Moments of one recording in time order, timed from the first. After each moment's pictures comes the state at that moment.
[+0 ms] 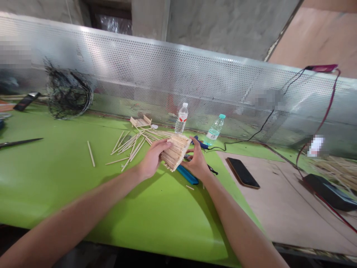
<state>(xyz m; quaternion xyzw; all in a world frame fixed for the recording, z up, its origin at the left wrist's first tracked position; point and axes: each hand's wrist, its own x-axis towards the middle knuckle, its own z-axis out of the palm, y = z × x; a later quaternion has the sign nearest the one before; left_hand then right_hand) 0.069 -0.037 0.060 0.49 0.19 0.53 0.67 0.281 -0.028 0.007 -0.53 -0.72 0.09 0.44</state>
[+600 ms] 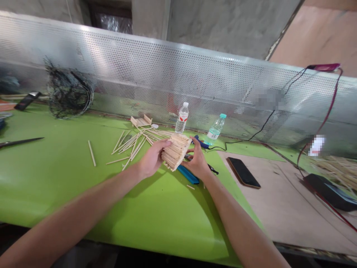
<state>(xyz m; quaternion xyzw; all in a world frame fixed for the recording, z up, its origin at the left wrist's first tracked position) 0.064 -0.037 0.062 0.48 0.20 0.47 0.71 0.281 -0.027 0.007 -0.53 -0.72 0.11 0.44</state>
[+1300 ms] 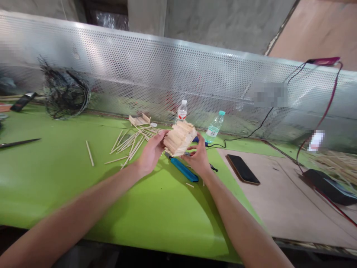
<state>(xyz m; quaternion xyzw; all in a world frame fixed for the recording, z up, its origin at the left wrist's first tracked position) 0.070 -0.029 0.061 0.50 0.14 0.56 0.64 0.282 -0.026 0.010 -0.54 -0.66 0.10 0.52</state>
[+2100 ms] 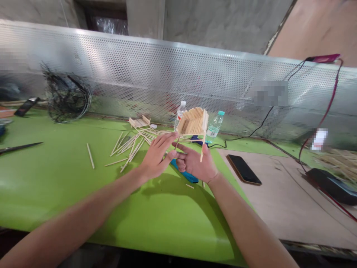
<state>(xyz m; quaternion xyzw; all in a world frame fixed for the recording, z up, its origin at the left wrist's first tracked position) 0.068 -0.029 0.046 0.82 0.23 0.50 0.18 0.264 -0.061 0.055 -0.29 -0.59 0.64 0.40</state>
